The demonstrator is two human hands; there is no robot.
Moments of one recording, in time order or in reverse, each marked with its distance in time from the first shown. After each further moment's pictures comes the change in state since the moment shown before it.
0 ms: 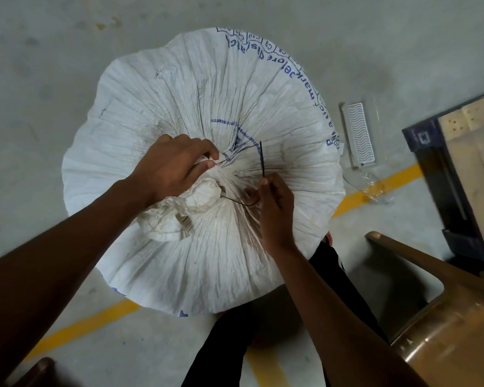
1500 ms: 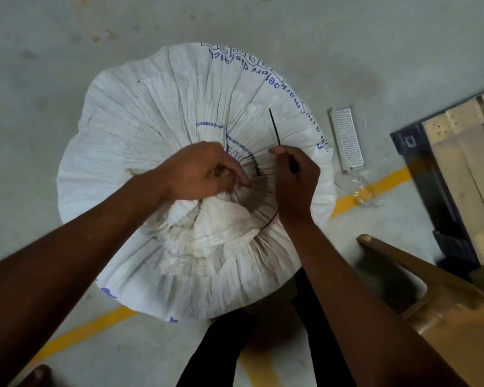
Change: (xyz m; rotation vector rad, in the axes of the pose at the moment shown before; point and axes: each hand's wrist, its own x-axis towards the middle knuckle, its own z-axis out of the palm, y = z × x) left_hand 0.042 0.080 -0.035 -0.389 -0.206 0.068; right_hand 0.060 -0.054 -0.039 -0.367 0.220 -0.322
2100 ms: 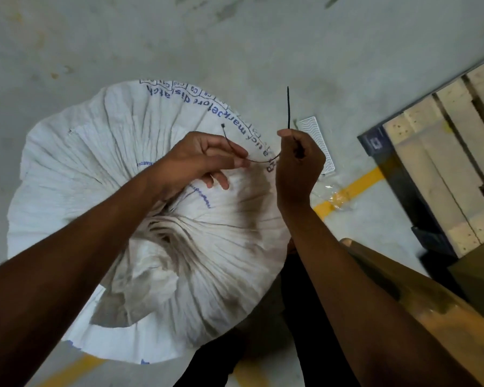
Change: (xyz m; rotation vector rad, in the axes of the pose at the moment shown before) left_hand 0.115 0.051 -0.003 -0.721 0.059 -0.247; right_hand 0.108 -0.005 -0.051 0.021 0.296 -0.062
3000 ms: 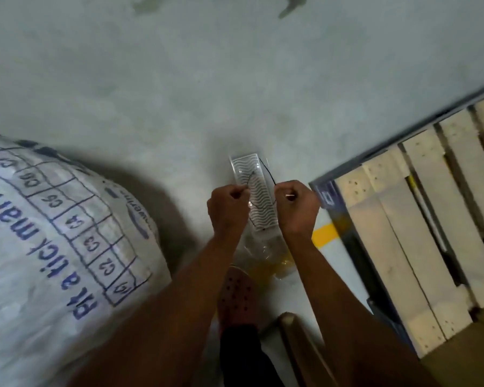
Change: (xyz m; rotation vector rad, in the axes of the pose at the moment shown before) left_hand 0.382 -0.101 0.248 0.002 0.727 -0.211; right_hand 0.260 0.274 -0.068 -0.410 -0.269 0.209
